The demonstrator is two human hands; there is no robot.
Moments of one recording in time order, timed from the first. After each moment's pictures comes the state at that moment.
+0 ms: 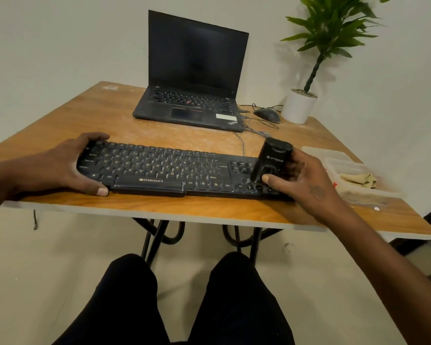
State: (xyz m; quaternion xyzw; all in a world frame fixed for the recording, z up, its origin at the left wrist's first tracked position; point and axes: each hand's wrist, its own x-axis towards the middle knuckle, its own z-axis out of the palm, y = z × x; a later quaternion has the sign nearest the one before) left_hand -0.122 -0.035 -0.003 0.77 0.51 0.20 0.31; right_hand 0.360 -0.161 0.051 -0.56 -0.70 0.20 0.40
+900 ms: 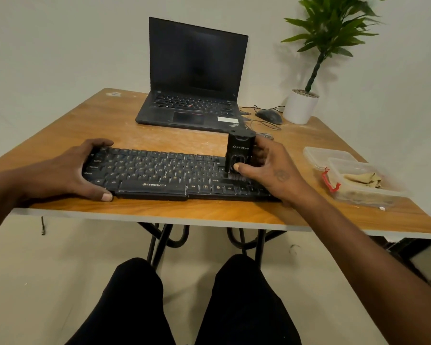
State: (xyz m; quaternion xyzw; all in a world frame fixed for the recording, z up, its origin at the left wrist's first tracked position) left_hand -0.121 -0.040 0.001 0.77 0.51 0.19 0.32; right_hand 0.317 -0.118 0.048 -0.52 -0.72 0.21 0.40
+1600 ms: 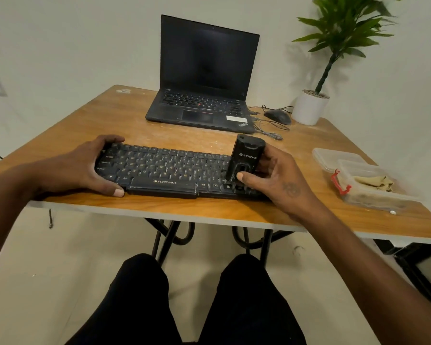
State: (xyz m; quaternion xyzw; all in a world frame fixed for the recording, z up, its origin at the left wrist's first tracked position) left_hand -0.113 -0.053 0.010 0.77 0.51 0.20 0.33; right_hand 0.295 -0.149 0.049 -0.50 -0.71 0.27 0.42
